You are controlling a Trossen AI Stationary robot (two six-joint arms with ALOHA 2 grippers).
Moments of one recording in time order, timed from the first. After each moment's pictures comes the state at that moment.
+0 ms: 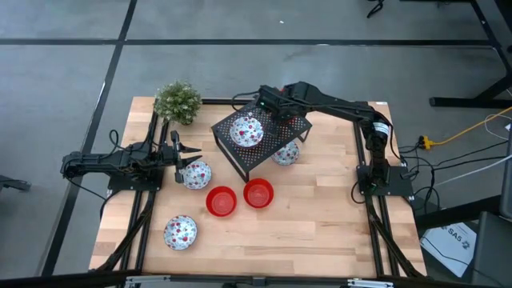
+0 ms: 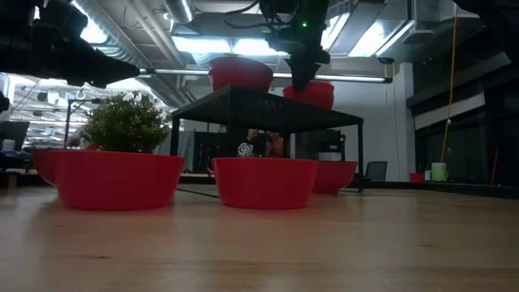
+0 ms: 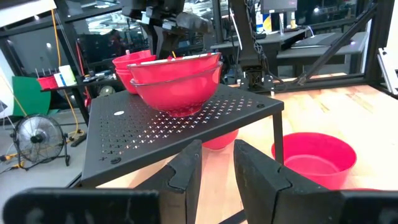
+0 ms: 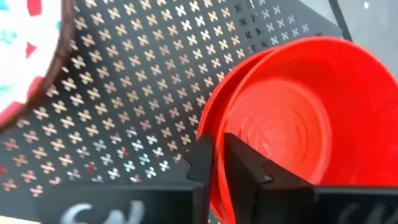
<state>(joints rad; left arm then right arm) 0.02 0.00 0.05 -0.06 -0.22 0.15 -0.31 1.92 2.04 -1.33 0.34 0.12</state>
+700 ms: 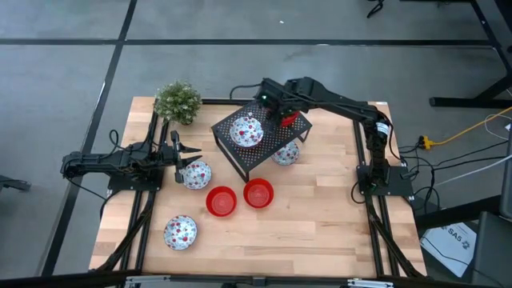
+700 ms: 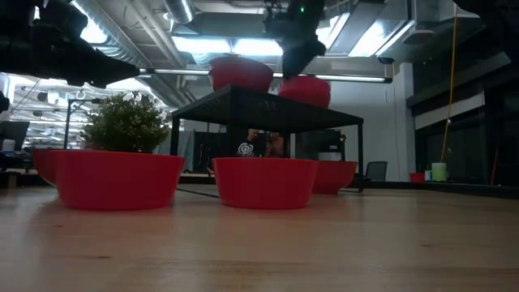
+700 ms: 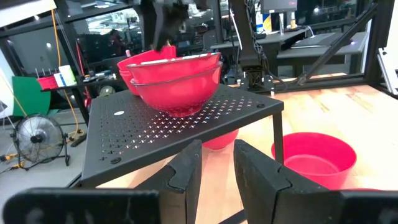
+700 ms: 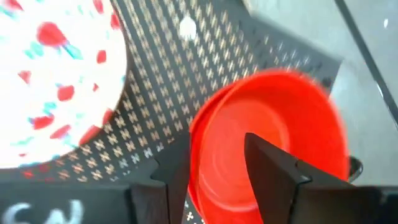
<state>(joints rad) 0.02 0.00 0.05 -0.06 -0.22 0.15 -0.31 1.92 2.15 -1.33 0.28 0.12</state>
